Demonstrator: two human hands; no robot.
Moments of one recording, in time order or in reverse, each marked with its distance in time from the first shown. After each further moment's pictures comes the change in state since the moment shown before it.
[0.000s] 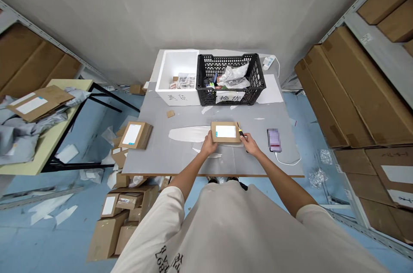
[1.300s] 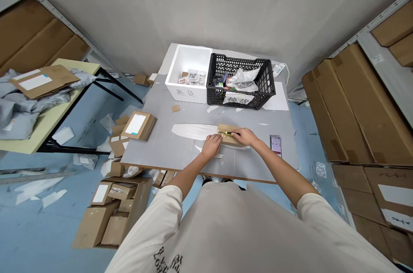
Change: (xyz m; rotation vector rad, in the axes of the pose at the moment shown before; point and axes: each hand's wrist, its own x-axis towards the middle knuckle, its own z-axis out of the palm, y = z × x) left_hand -0.022 0.012 -0.029 0.487 0.010 0.472; right_hand 0.026 -0.136 -0.009 -0.785 -0.386 -0.400
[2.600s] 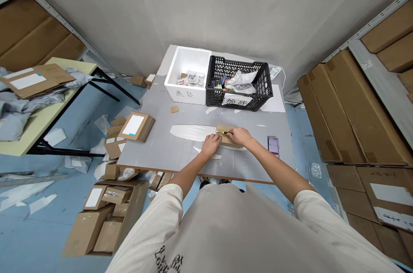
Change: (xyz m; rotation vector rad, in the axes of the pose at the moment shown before) left_hand 0.009 -0.003 0.005 0.071 -0.021 -0.036; right_hand 0.007 -0.048 -0.020 -0.224 -0.094 0.177
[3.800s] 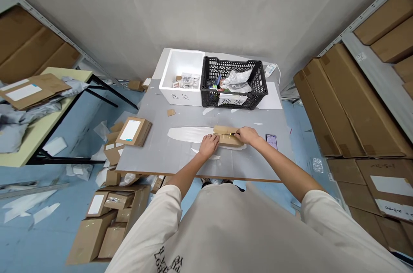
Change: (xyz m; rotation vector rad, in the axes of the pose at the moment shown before) left_hand 0.005 0.006 -0.008 -0.002 0.012 -0.028; right_hand -0.019 0.051 -0.003 -0.005 -0.044 0.062
